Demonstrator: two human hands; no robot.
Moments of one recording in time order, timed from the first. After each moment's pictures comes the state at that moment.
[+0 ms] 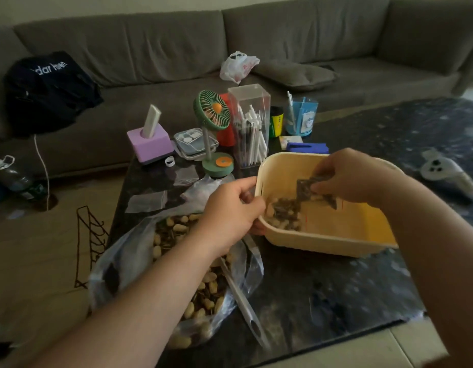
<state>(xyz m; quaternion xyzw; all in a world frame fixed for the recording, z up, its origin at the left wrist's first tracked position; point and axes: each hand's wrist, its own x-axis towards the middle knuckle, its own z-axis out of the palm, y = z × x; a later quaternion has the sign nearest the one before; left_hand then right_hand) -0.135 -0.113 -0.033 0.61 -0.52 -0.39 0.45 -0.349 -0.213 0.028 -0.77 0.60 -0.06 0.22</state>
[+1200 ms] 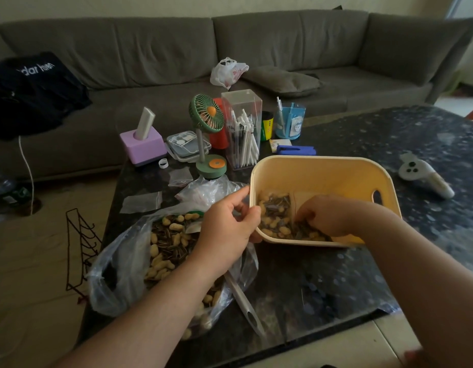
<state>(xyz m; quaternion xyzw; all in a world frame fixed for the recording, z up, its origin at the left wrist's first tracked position) -0.142 -0.080 -0.053 0.55 -0.52 -0.39 0.53 -0.347 -0.189 -0.013 -0.80 0.53 0.19 0.21</state>
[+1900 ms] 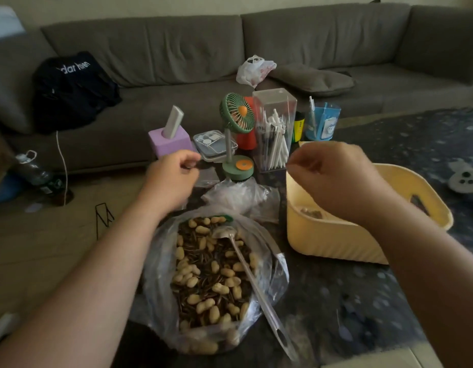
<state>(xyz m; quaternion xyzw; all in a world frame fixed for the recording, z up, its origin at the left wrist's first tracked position) 0.014 -0.125 -0.004 0.76 -0.50 -0.14 0.38 -0.278 -0.158 0.046 -0.84 0.44 -0.28 0.18</state>
